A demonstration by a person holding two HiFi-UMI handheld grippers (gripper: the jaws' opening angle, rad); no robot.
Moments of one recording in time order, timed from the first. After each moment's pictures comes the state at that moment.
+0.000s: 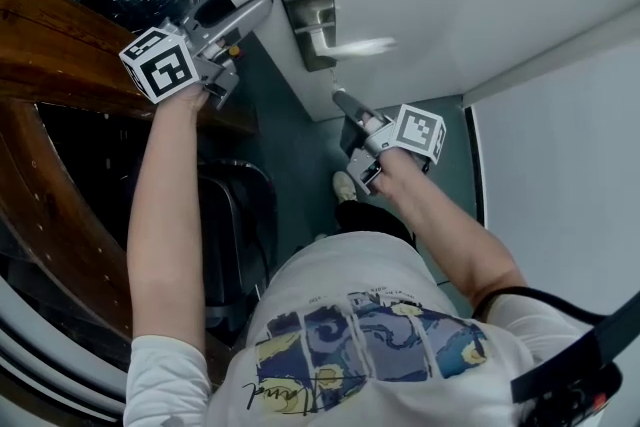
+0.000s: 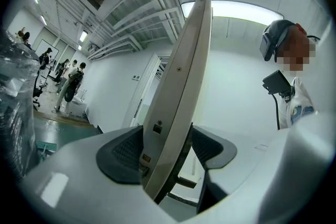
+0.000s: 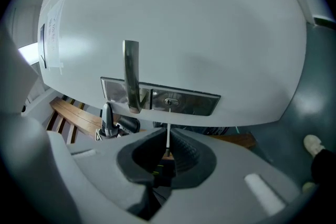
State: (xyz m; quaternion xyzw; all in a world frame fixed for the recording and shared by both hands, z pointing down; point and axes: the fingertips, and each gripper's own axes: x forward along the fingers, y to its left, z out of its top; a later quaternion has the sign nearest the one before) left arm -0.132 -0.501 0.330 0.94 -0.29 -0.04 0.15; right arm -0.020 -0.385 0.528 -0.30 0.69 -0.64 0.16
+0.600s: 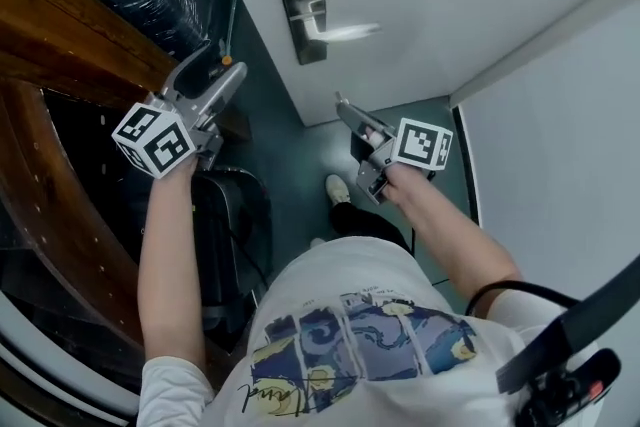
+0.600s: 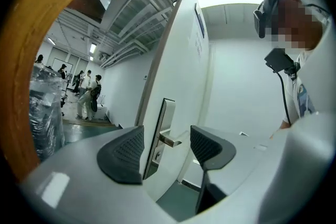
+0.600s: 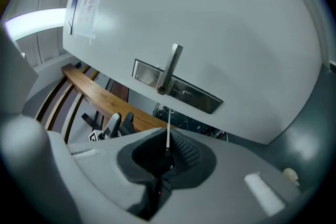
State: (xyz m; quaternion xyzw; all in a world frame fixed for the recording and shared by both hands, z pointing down) left arm -0.175 -0.387 0.356 0.91 -0.38 0.02 0.13; right arm -0.006 -0.333 0.500 -0.29 0.78 -0.53 0.12
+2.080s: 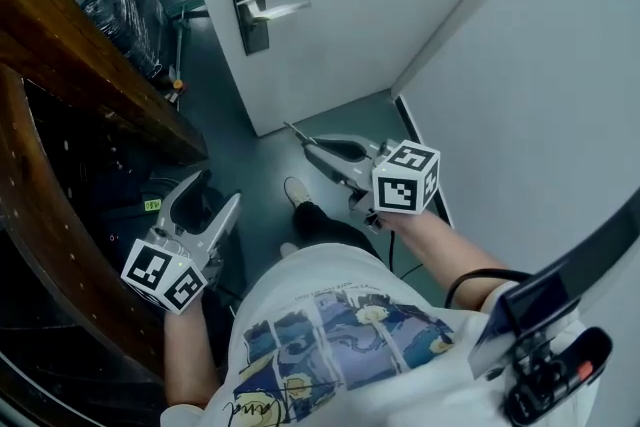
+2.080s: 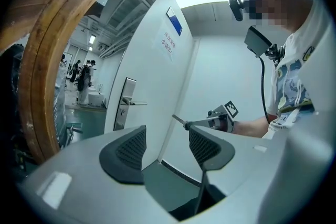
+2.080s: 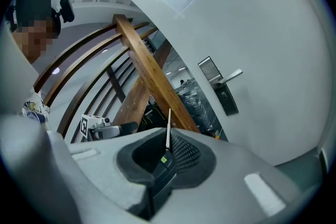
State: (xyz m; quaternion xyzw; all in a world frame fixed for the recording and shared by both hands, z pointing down) left arm -0.145 -0.104 0.369 0.92 -0.36 0.05 0.17; right arm -0.005 -0.137 0.405 -0.28 0.91 -0.30 -0.02
